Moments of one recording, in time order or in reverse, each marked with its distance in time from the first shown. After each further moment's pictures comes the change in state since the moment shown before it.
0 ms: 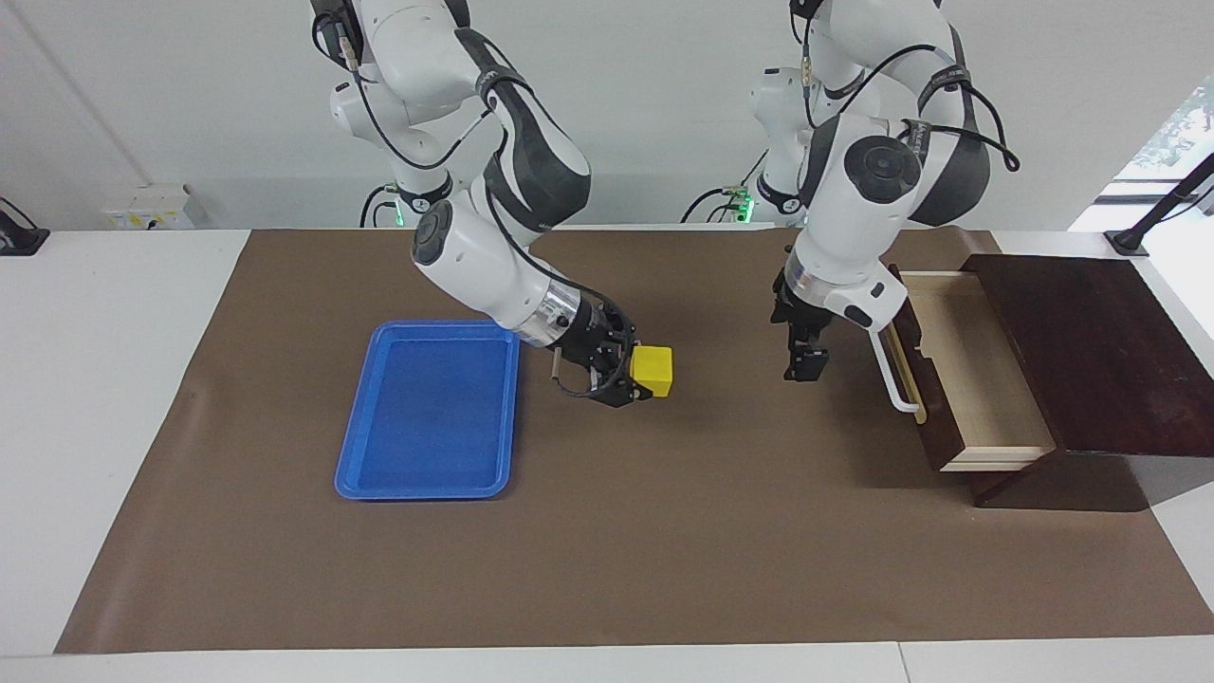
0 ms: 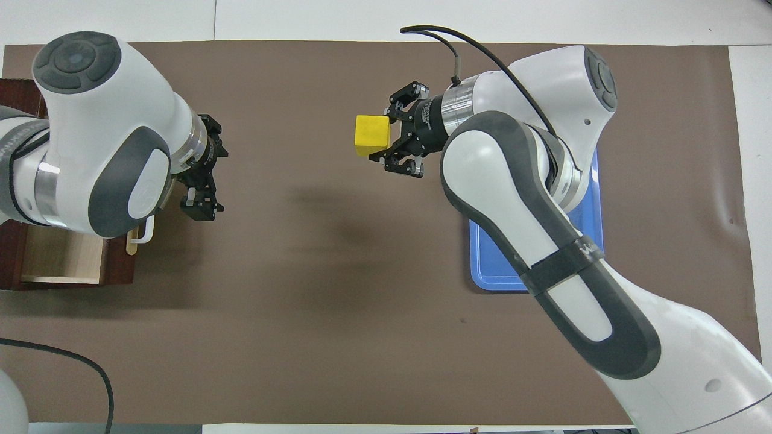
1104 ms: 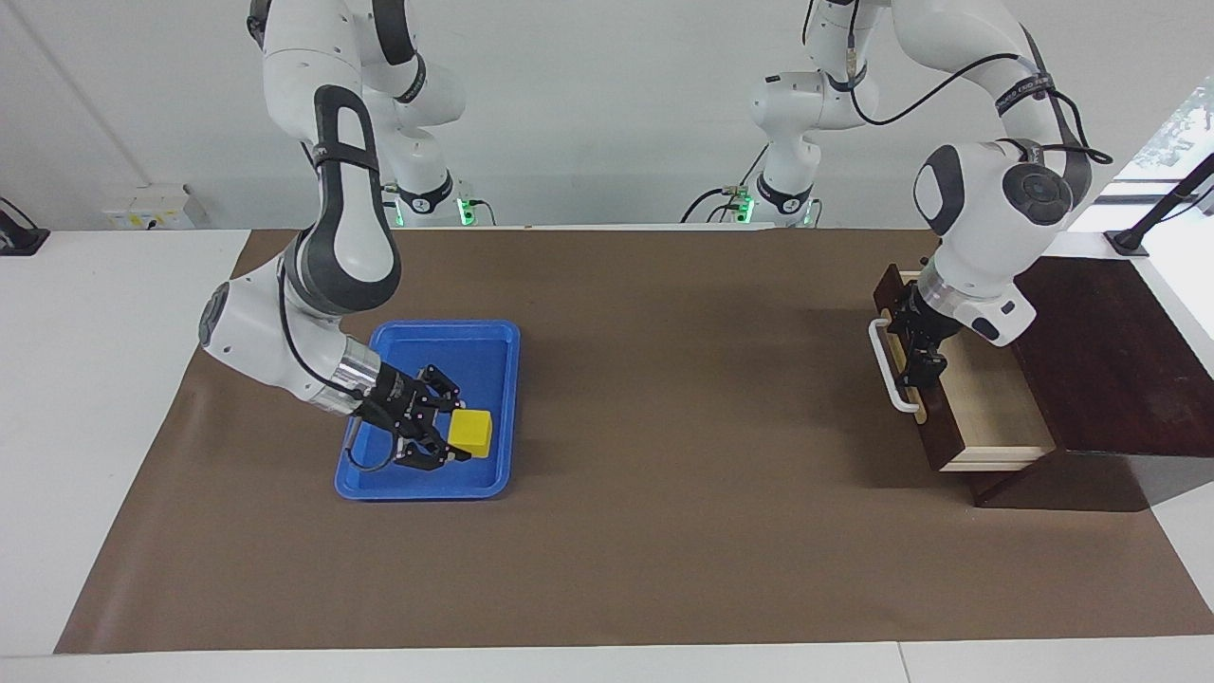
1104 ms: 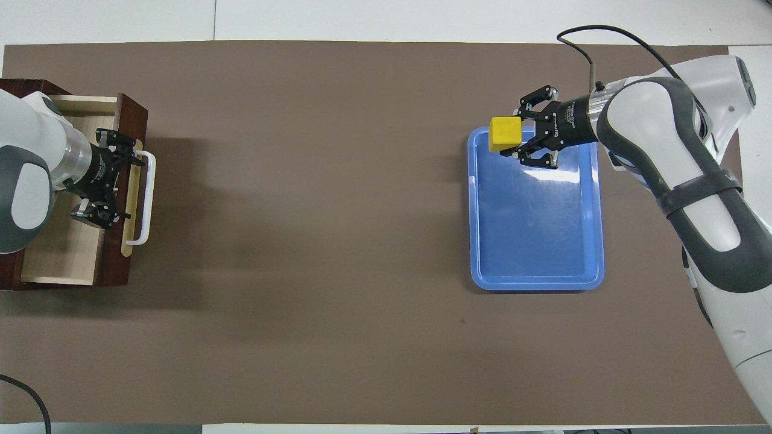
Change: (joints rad) left arm 0.266 -0.078 0.001 -0.179 0.004 0.153 0.435; right arm -0.336 0.024 -0.007 -0.175 -0.001 -0.093 -0.455
